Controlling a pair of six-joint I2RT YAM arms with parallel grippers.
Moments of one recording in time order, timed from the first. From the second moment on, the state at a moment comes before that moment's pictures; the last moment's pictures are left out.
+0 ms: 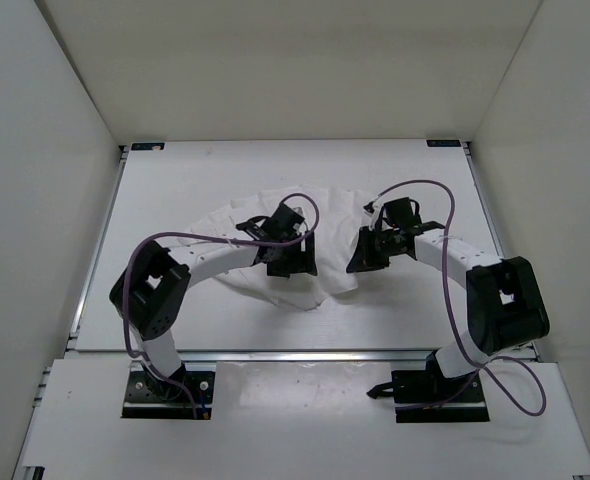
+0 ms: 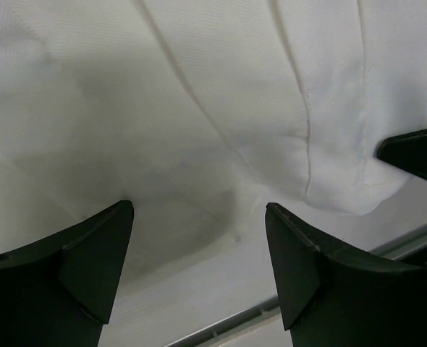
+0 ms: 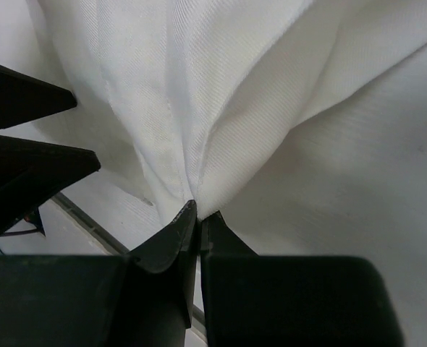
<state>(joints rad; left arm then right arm) -0.74 1.74 1.14 -0.42 0.09 -0.69 0.28 1.54 0.89 -0.39 -0.55 0.31</state>
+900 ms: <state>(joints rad) -0.80 1.75 1.00 -0.30 -0.21 -0.96 0.29 1.49 0.80 -0.31 -0.59 0.34</state>
